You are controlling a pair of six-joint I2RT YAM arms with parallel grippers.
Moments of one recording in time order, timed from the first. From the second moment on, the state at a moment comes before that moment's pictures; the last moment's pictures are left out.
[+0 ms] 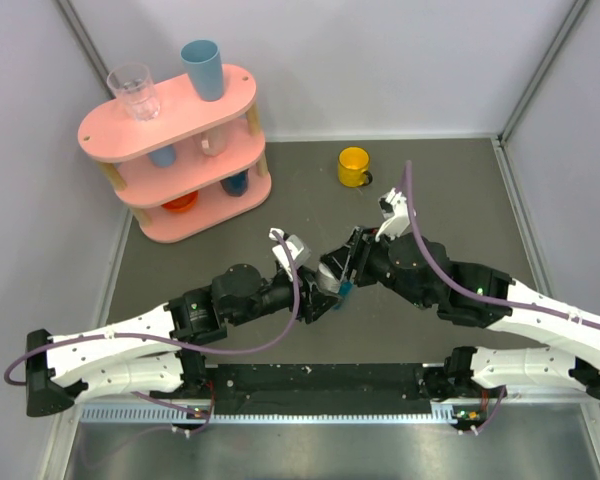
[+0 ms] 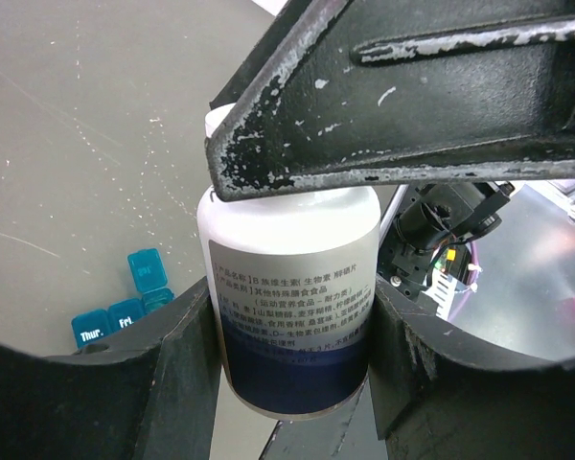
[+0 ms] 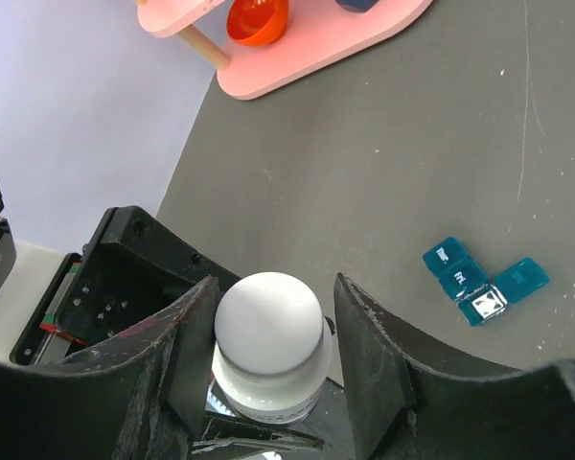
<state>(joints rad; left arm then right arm) -1.19 0.88 0.75 -0.03 -0.06 -0.36 1.22 0.98 1.13 -0.49 0.47 0.79</state>
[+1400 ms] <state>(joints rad) -1.18 0.91 0.69 0.40 0.72 -0.48 1.22 0.74 0.99 -0.18 -0.38 0.35</state>
